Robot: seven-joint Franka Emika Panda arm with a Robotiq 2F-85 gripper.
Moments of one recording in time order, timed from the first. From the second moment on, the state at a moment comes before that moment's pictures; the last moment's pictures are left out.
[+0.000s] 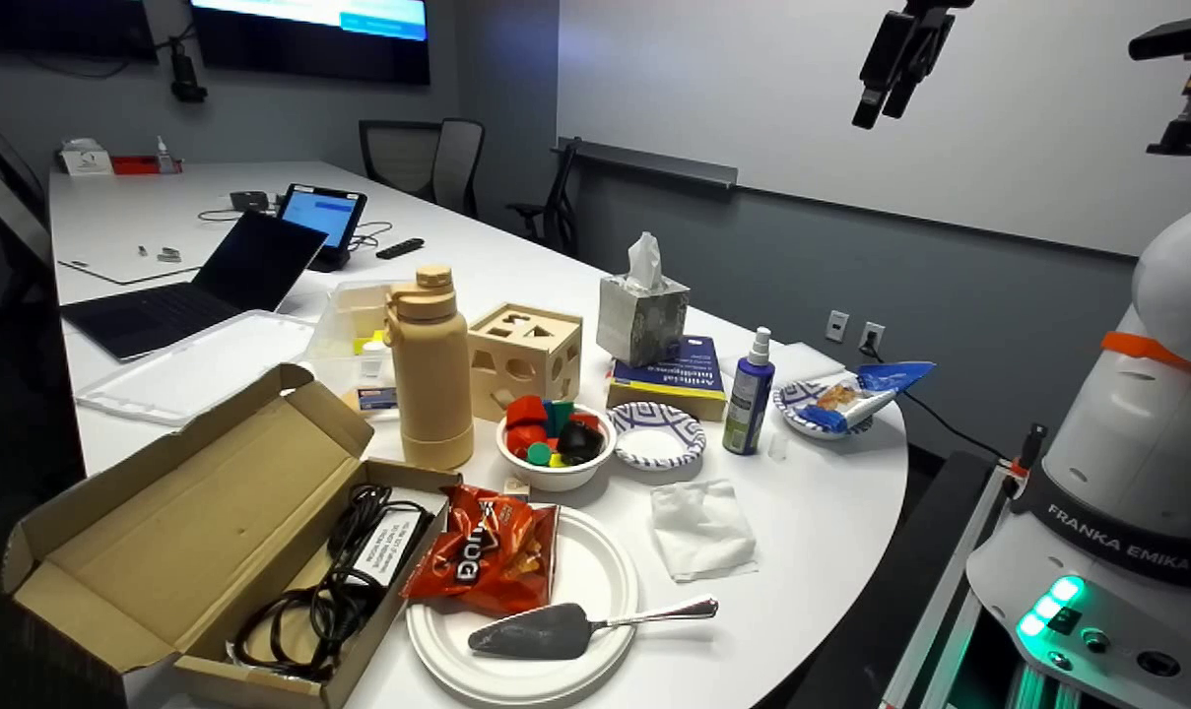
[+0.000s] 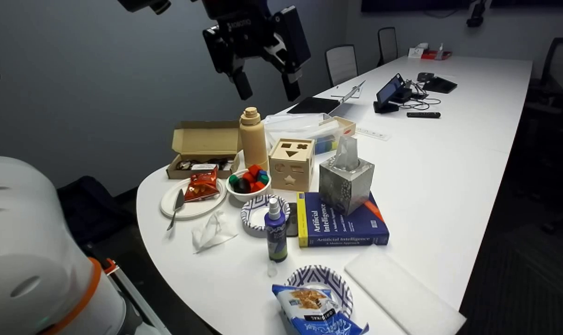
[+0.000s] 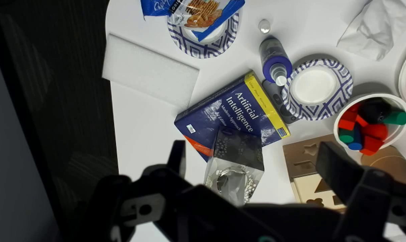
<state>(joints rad) -0.11 -0.97 -0.11 -2.57 -0.20 1.86 -0.21</state>
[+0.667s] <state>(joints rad) 0.02 -0.76 0.02 -2.53 -0.19 2.02 -0.15</state>
